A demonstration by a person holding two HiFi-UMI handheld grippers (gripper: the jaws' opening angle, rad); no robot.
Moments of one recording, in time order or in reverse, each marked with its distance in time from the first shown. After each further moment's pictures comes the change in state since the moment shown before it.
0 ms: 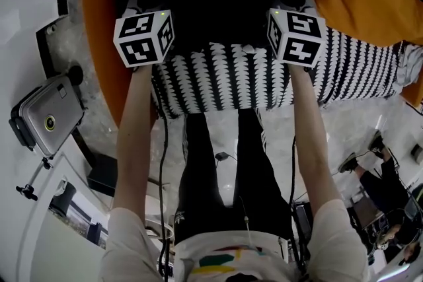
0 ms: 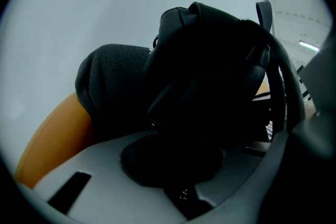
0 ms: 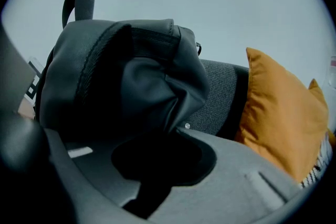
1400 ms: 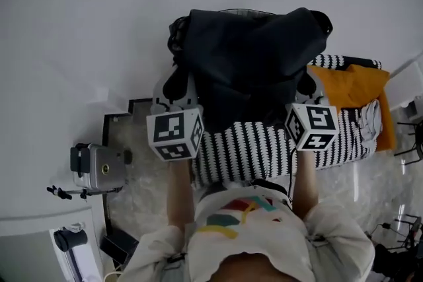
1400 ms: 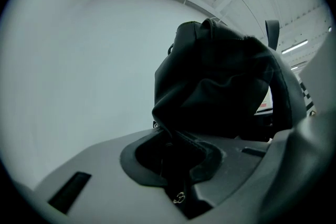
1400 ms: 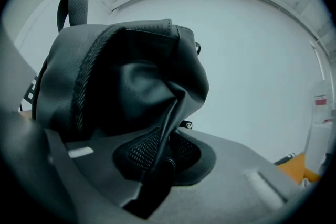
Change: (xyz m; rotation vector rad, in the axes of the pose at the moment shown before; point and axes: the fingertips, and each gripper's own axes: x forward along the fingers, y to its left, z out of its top) left arm -0.453 -0.149 0.381 0.107 -0.613 0.095; right arm -0.458 0.001 0.358 -0.005 -0.580 -0.002
